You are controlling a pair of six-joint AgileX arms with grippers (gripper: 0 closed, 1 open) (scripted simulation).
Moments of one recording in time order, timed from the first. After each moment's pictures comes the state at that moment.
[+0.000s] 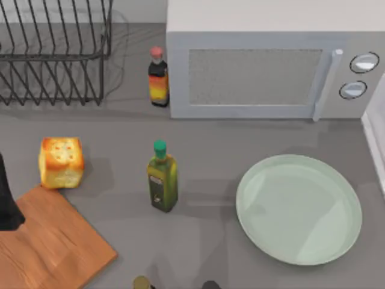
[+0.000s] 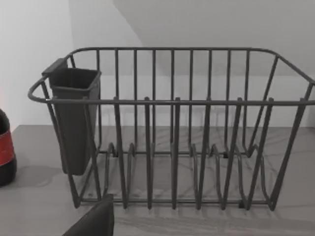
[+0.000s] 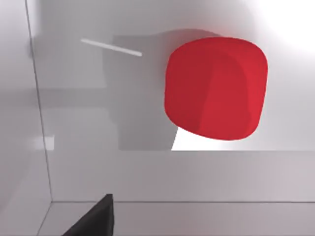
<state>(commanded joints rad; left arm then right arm) 0.00 0.00 0.00 0.00 0.00 0.00 -0.26 2.11 1.55 -1.01 0.00 -0.25</state>
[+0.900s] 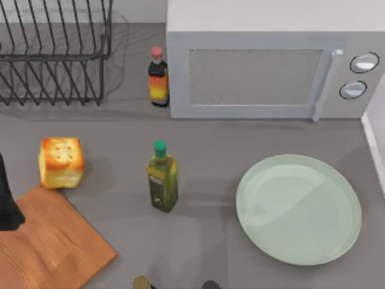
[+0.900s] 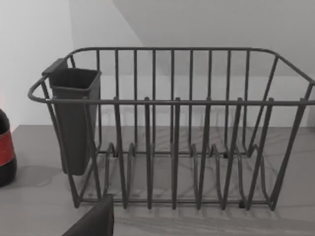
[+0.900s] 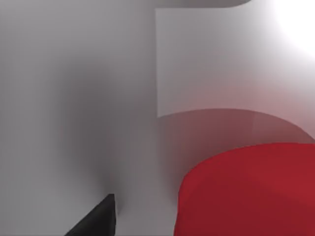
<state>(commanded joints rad) 0.00 0.00 0.00 0.00 0.00 0.00 -0.27 2.39 1.38 -0.56 0.01 -0.25</state>
